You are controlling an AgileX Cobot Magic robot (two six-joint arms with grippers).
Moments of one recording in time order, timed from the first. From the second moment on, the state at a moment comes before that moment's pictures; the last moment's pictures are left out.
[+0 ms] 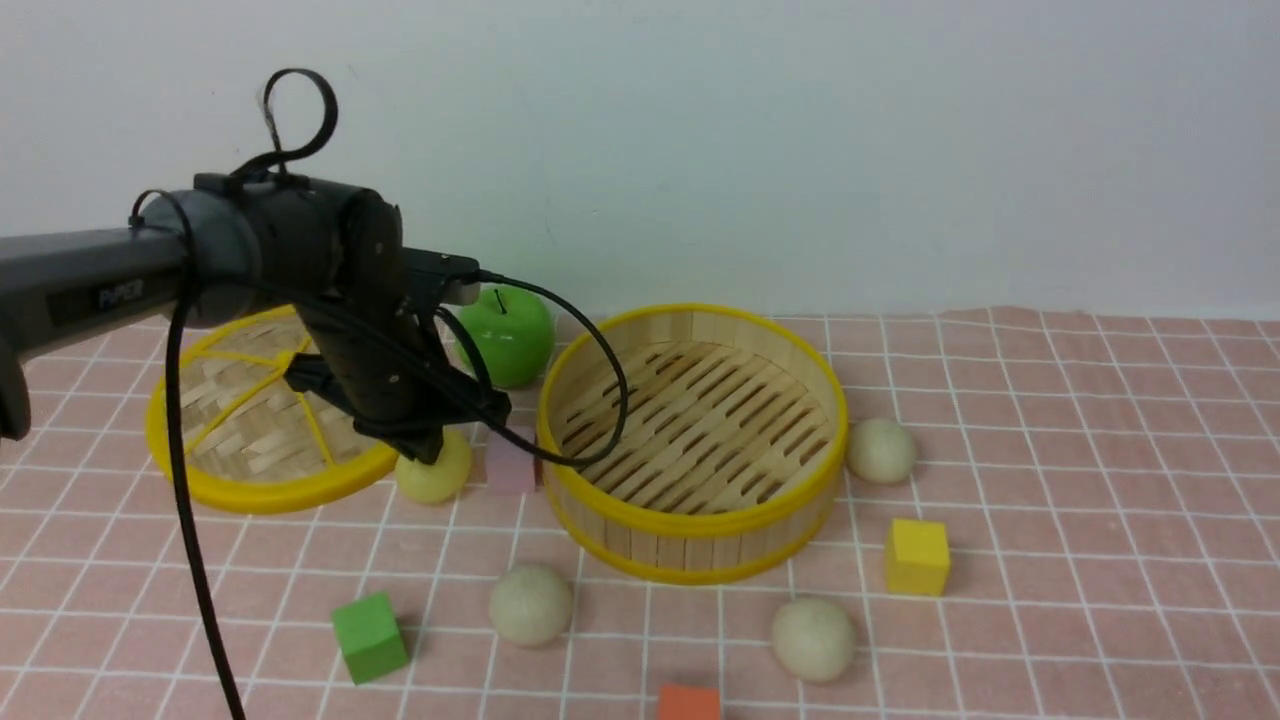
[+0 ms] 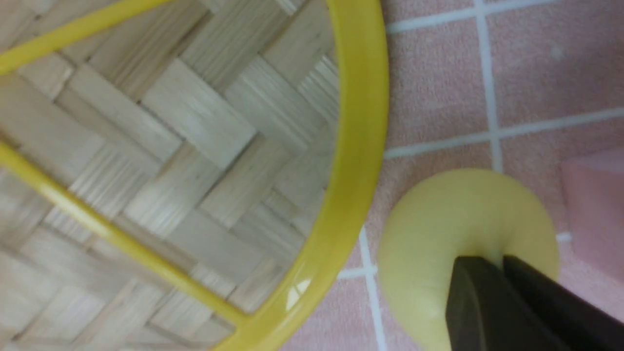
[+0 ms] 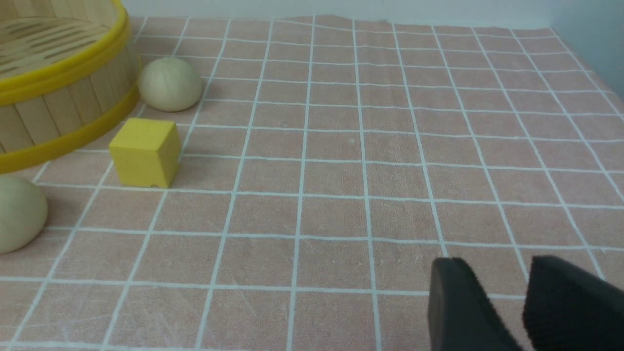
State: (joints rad) right arm 0.03 -0.01 0.02 -0.20 0.38 0.23; left arm -0.26 2.04 -1.55 0.03 0.78 -0.06
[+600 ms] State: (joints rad) right arm 0.03 -0.01 0.02 -0.20 0.38 0.23; left arm -0.44 1.83 -1.55 -0.28 0.71 0.21
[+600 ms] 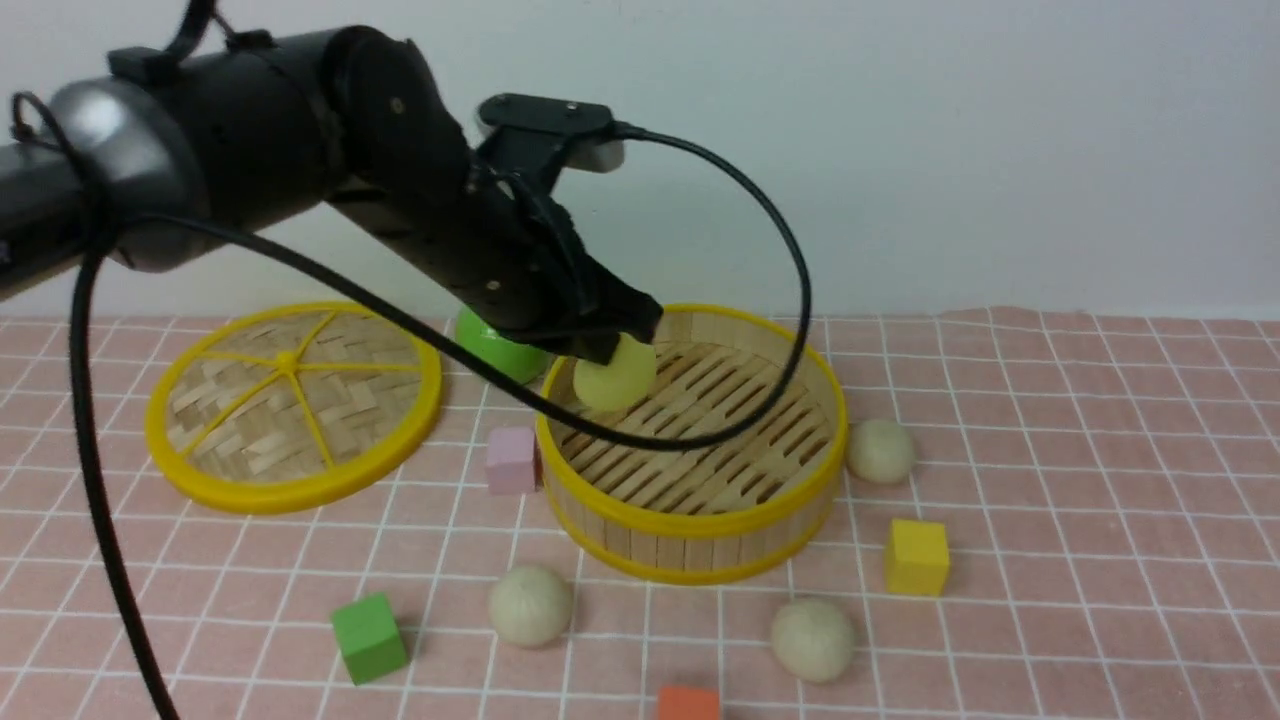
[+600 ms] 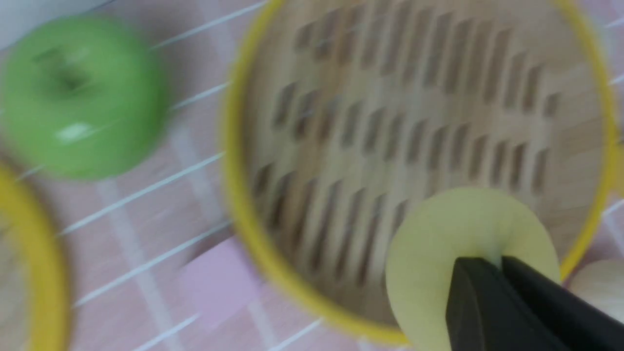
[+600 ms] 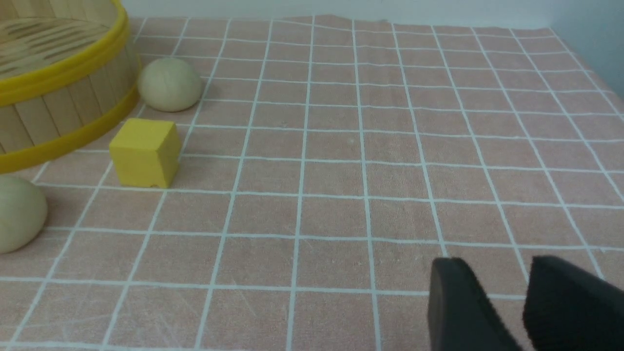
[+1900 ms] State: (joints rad) right arm 0.03 -0.01 0.02 -0.20 0.38 0.23; left arm -0.46 1.58 -1.44 -0.12 1.09 -0.05
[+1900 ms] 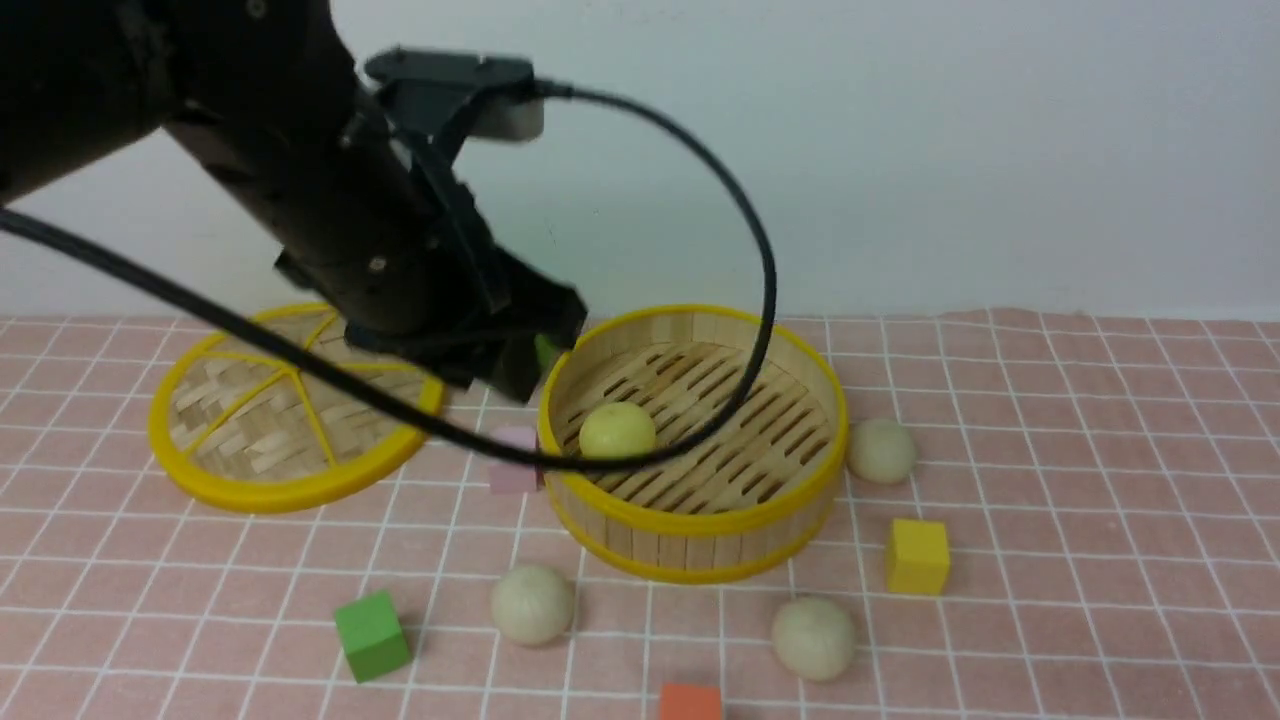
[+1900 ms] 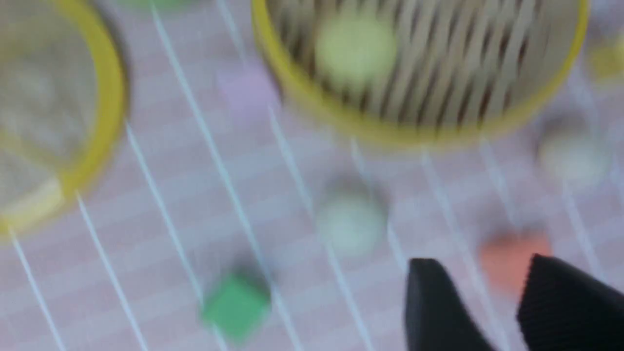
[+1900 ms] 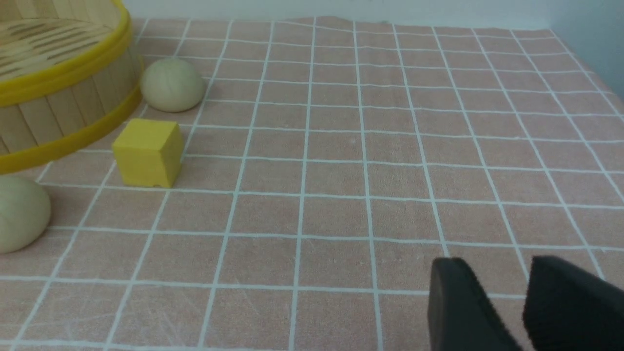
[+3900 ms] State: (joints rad) right arm 0.03 -0.01 0.02 -0.20 0.38 0.23; left arm -0.59 1.74 -1.36 -0.25 0.57 0.22
